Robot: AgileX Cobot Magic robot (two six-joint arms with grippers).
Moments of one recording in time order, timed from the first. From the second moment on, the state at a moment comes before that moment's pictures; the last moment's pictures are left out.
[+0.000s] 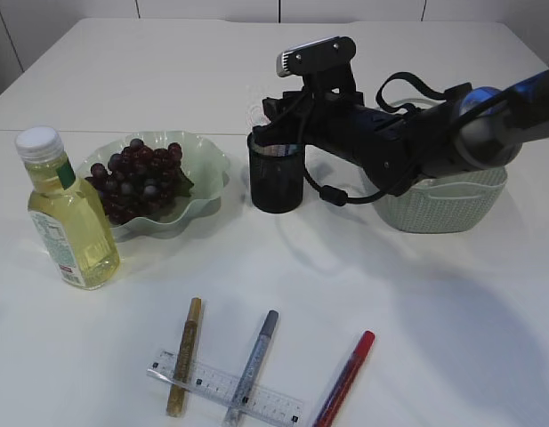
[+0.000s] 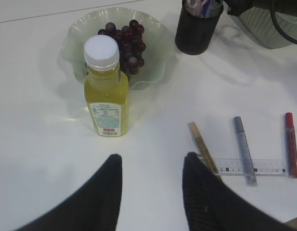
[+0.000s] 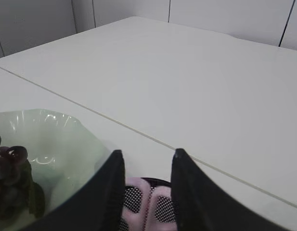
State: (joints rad) left arm -0.12 0.74 -0.84 -0.29 0.90 0.24; right arm 0.42 2.14 -1.36 -0.11 -0.49 0.01
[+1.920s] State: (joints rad) left arm -0.12 0.74 -0.84 -0.33 0.92 0.24; right arm 0.66 1.91 -1.75 0.21 1.22 -0.27
